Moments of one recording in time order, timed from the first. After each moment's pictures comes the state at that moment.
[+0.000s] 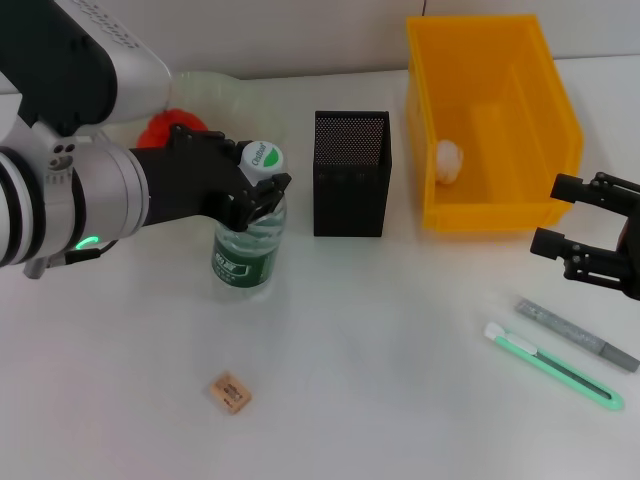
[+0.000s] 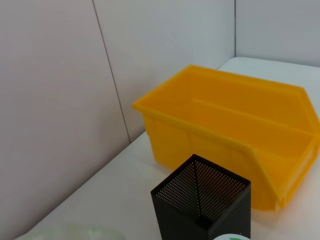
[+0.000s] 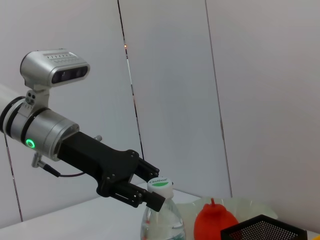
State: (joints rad) left arm -0.23 -2.07 1.74 1.73 2.39 0.96 -2.44; right arm 0.27 2.08 -0.47 -0.80 -1.85 -1.84 1.22
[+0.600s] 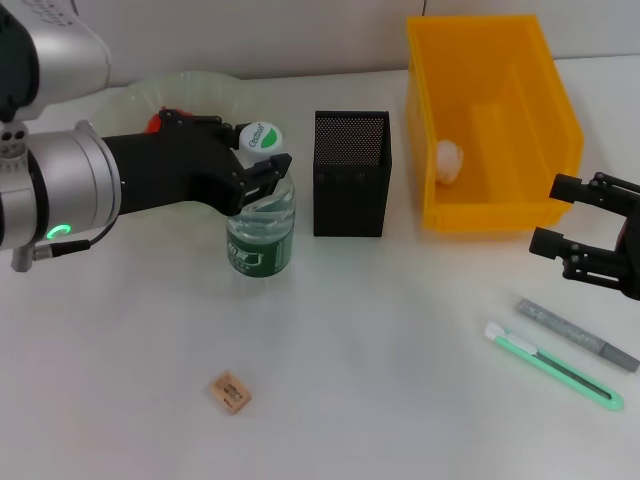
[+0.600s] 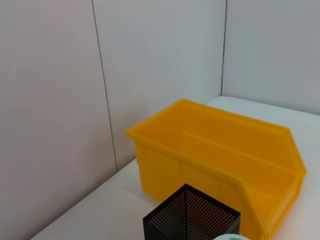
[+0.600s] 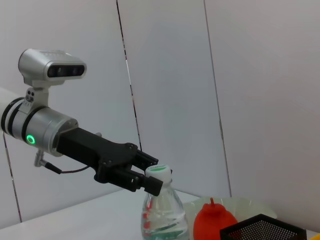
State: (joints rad) left arm -0.23 -2.07 1.62 1.64 2.12 0.97 -2.24; right arm 0.27 2.08 -0.47 -0.80 -1.85 -1.83 1.22
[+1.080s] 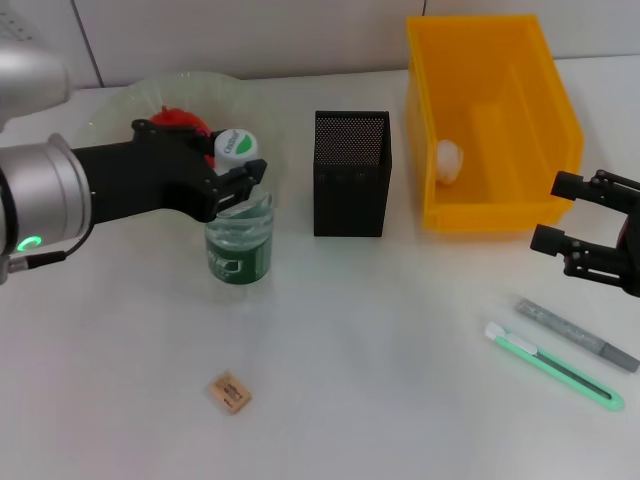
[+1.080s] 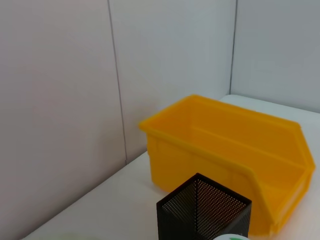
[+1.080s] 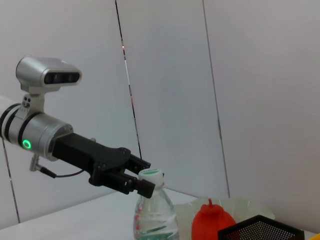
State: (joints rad) left arm -0.19 -2.07 1.57 1.62 2.07 0.99 -2.18; right arm 0.27 2.08 -0.46 -0.80 -1.85 -1.83 1.22
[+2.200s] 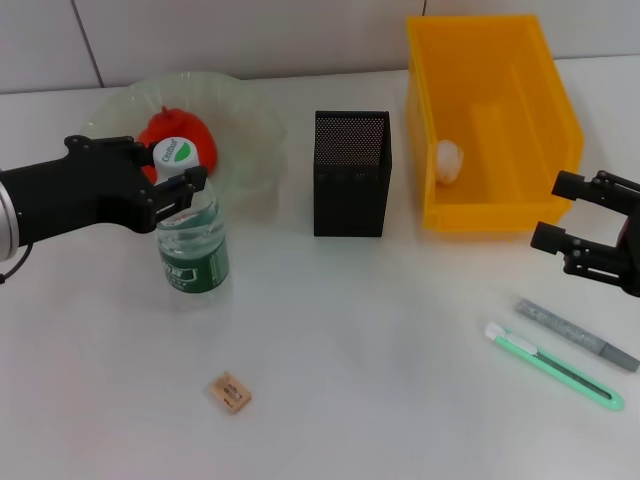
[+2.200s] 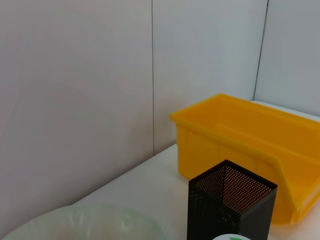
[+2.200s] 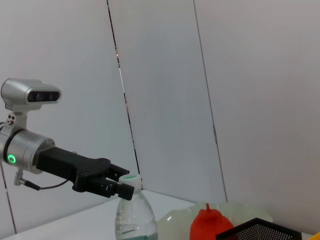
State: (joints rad) left arm -0.11 -2.07 1.46 1.59 1.95 1.03 -2.05; right arm 0.27 2.08 -0.44 -0.77 -1.84 -1.83 1.22
